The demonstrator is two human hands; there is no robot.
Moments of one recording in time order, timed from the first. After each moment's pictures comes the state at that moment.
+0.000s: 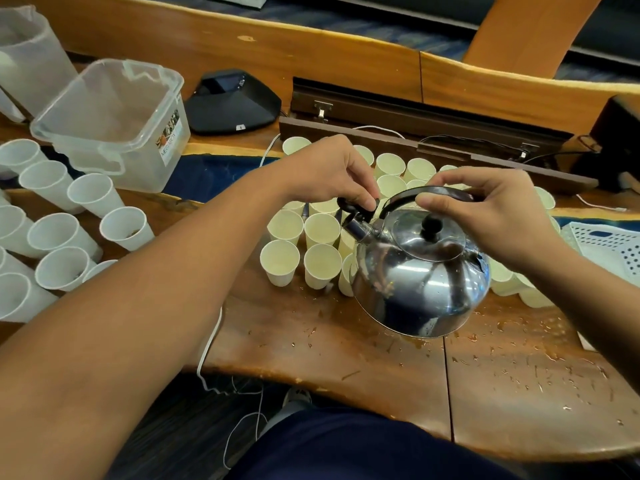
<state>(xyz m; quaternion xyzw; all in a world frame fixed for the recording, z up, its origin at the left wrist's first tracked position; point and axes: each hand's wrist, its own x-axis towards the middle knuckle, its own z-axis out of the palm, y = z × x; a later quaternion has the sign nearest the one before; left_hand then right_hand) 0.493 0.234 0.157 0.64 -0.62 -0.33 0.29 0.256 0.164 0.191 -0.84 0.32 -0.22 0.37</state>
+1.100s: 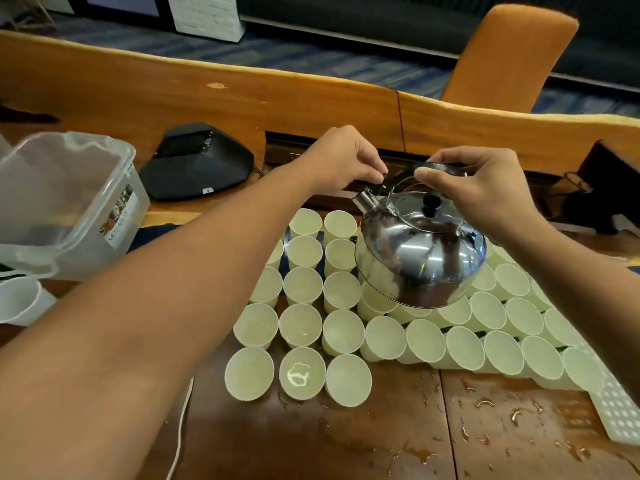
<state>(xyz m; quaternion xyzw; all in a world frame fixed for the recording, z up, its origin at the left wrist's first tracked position) 0.563 0.048 0.167 0.67 -0.63 -0.22 0.32 0.345 -0.011 0.196 -0.83 0.36 -0.28 0.32</state>
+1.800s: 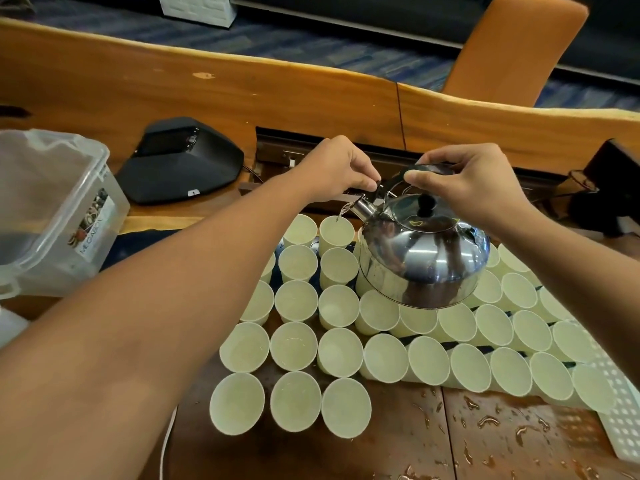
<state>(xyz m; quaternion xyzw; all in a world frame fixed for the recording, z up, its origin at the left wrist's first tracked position) 0.586 0.004 0.124 0.66 -0.58 -0.32 0.35 0.373 -0.056 0.180 -0.85 0.38 -0.22 0.29</state>
